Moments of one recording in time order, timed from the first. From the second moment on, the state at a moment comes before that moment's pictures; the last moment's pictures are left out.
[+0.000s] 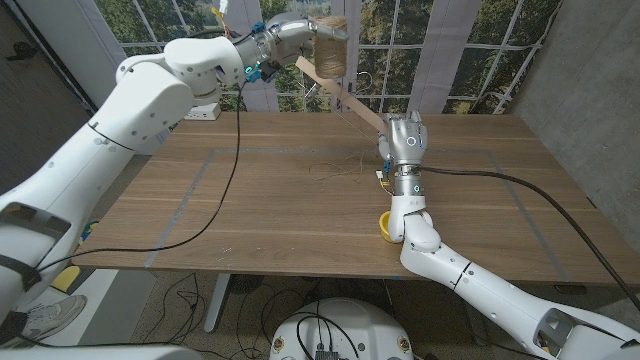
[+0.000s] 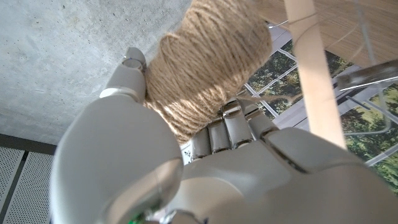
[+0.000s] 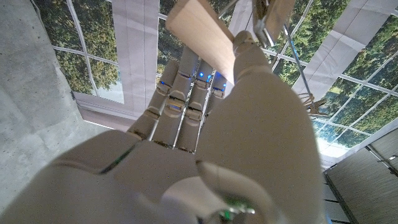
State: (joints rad) left arm 0.46 0.83 0.40 -2.08 -0.76 0.43 -0.09; left_hand 0.89 0.01 0.49 -0.22 0.18 0.78 0.13 0.22 0.29 0.85 0.09 0.37 0.36 0.85 -0.02 0.19 0.17 0.34 0.03 0.72 0.19; right arm -0.83 -0.46 -0.79 -1.68 -0.87 -0.68 -0.91; right_hand 1.27 0.02 0.17 -0.13 0.32 0.93 0.02 0.43 0.22 1.01 0.01 0.44 0.49 1.07 -0.01 0.29 1.03 0.39 -0.04 1.08 0.17
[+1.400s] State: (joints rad) left arm 0.71 0.60 0.38 -1.75 -1.00 0.20 -0.20; left_hand 0.89 0.01 0.48 -0.22 0.18 0.78 0.13 0.22 0.29 0.85 0.09 0.36 0.36 0.85 -0.02 0.19 0.17 0.34 0.02 0.72 0.19; right arm -0.84 -0.43 -0.73 -1.68 -0.74 -0.61 -1.02; right_hand 1.28 0.02 0.17 -0.13 0.32 0.93 0.02 0.42 0.22 1.02 0.01 0.42 0.50 1.07 -0.01 0.28 1.04 0.39 -0.04 1.08 0.17
